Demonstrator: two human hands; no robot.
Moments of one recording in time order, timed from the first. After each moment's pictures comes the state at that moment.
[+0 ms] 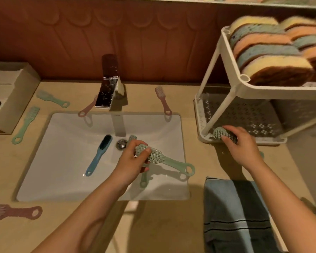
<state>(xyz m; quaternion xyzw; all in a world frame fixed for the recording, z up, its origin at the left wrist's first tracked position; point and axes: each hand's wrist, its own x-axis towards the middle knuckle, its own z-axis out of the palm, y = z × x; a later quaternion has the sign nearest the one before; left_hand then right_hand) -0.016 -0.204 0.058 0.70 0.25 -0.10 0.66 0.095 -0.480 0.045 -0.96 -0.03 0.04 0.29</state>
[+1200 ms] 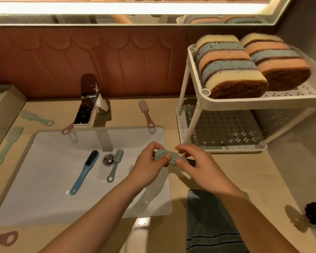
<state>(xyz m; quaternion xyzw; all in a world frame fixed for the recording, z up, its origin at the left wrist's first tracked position) 0.037 -0.286 0.064 0.78 0.12 -0.08 0.60 0.063 -0.452 0.069 -0.89 -0.17 0.12 0.41</state>
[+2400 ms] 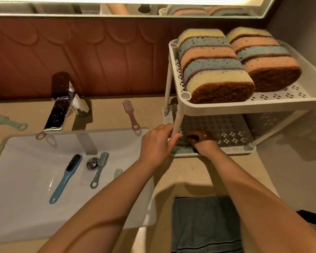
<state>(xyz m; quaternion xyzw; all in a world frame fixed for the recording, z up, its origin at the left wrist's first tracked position) 0.123 -0.338 0.047 0.94 -0.08 0.16 0.30 0.195 -0.510 -0.005 -0.95 -0.07 0.15 0.26</state>
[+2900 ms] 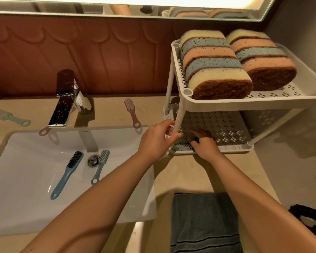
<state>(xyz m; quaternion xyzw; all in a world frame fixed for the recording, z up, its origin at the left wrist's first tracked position) 0.119 -0.333 0.059 0.91 -0.04 0.05 0.41 0.173 -0.512 -0.008 -0.96 -0.07 0.09 0.25</state>
